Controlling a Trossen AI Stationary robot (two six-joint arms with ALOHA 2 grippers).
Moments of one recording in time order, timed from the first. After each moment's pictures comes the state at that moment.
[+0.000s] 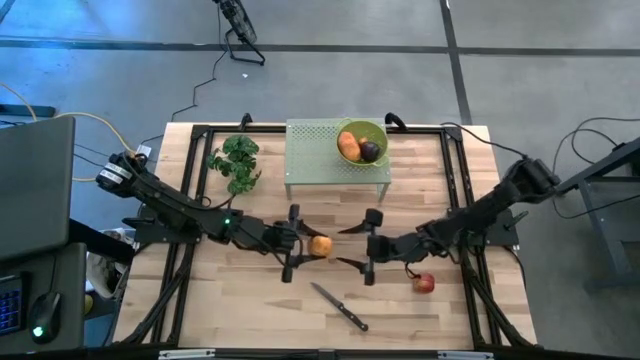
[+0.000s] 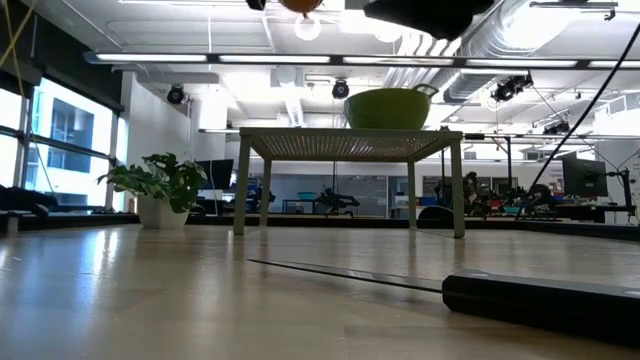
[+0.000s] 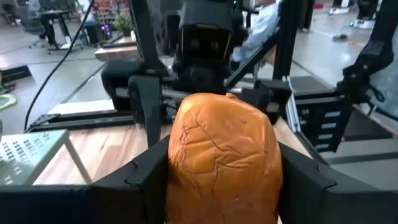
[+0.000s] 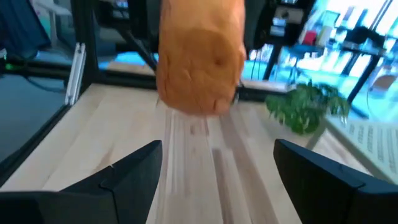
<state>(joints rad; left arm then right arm) -0.39 1.41 0.90 0.44 -0.32 0.02 0.47 1.47 0.75 0.53 0.55 -0.03</state>
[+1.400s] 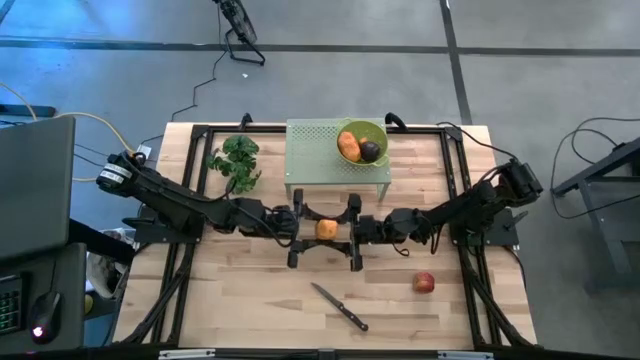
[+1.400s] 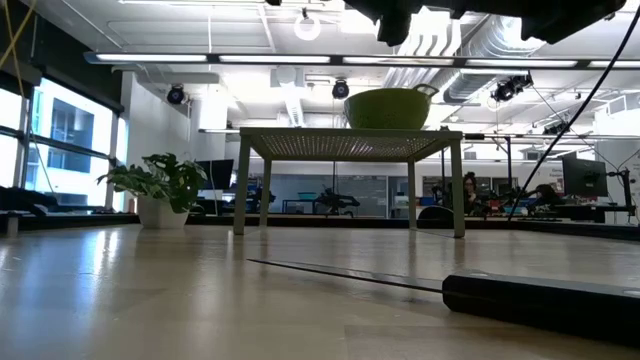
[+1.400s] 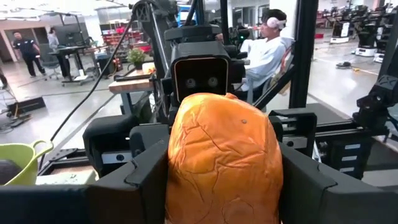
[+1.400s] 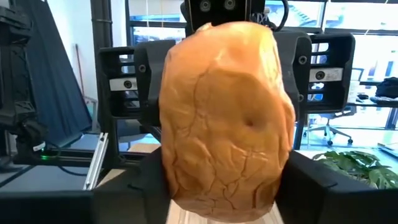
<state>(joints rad) -0.27 1.41 0.90 0.58 -0.24 0.09 0.29 1.61 0.75 1.02 0.22 -0.05</state>
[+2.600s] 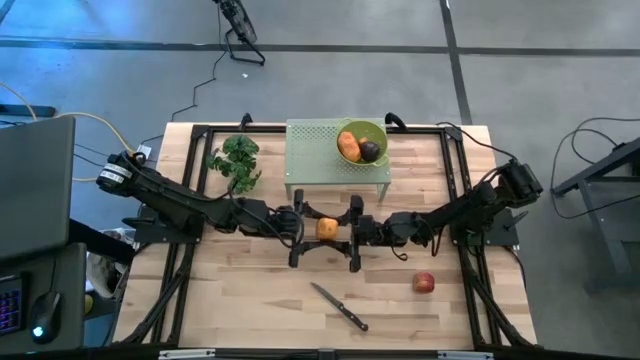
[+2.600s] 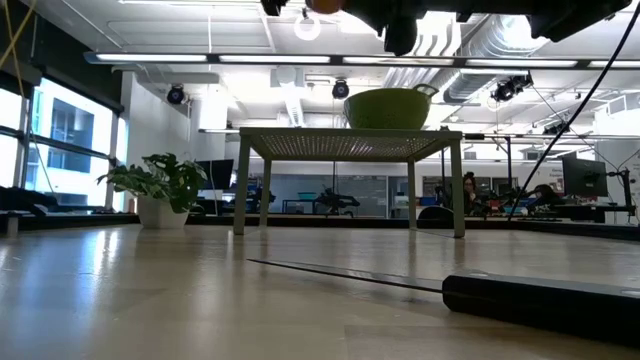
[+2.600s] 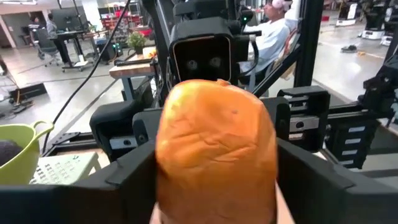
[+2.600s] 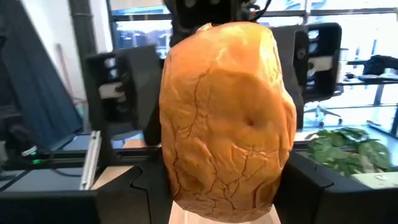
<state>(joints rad) -0.27 1.41 0.91 0.51 -0.23 0.08 0.30 1.61 0.75 0.98 0.32 0.03</state>
